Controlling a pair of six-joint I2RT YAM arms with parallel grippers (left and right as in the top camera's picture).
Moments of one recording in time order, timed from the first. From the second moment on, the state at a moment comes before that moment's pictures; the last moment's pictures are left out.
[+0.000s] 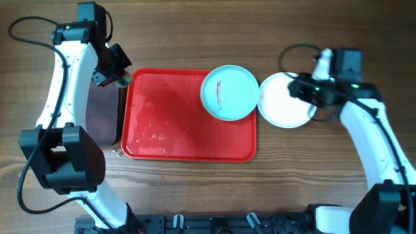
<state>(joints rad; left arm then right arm) 0.04 1.91 1.73 -1.19 0.02 -0.53 0.01 1.49 1.08 -0.64 -0.22 0.34</state>
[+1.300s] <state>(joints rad) 0.04 1.91 1.73 -1.19 0.02 -0.53 0.23 1.76 1.08 -0.51 -0.27 0.40</state>
